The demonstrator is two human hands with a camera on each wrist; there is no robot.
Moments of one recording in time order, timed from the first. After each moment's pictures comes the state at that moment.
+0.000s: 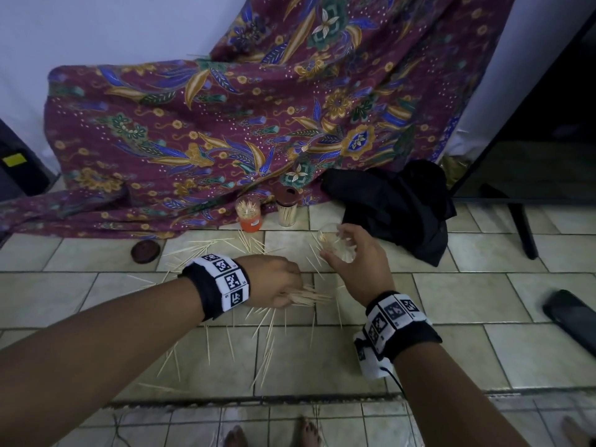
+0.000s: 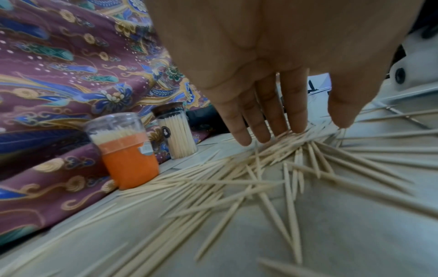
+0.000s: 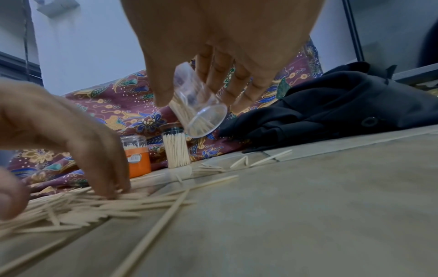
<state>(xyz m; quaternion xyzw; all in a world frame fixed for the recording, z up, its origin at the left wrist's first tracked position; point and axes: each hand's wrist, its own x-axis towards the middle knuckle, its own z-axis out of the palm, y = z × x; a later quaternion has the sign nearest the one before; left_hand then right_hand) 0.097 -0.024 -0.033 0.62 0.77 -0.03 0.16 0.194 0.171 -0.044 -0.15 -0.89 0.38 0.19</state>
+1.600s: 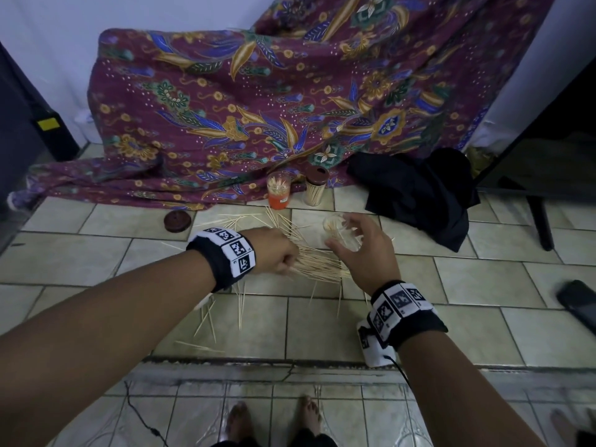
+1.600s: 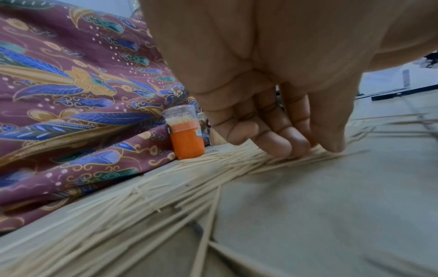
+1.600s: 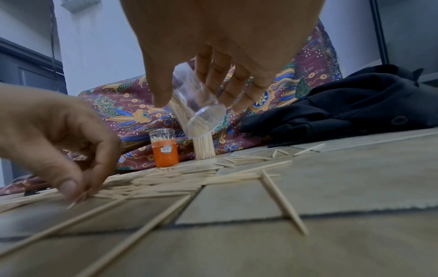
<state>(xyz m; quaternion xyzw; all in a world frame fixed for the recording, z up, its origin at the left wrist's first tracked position) 0.084 -0.070 -0.033 0.50 0.84 -0.01 0.22 0.203 0.119 -0.040 -0.14 -0.90 0.38 0.17</state>
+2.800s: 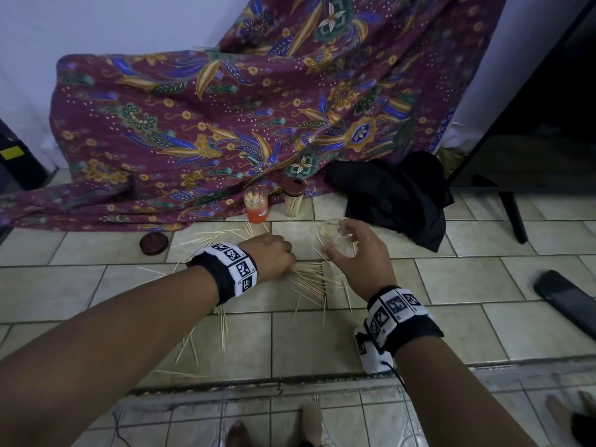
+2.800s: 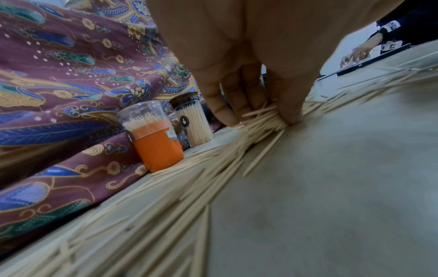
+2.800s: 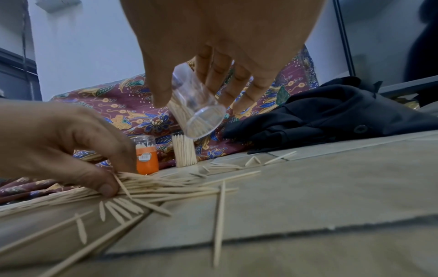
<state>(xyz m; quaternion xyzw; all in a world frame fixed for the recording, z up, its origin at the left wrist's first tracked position) 0.084 -0.034 -0.042 0.59 0.79 -0.15 0.07 0.210 0.142 -0.038 -0.17 -0.89 0.39 0.18</state>
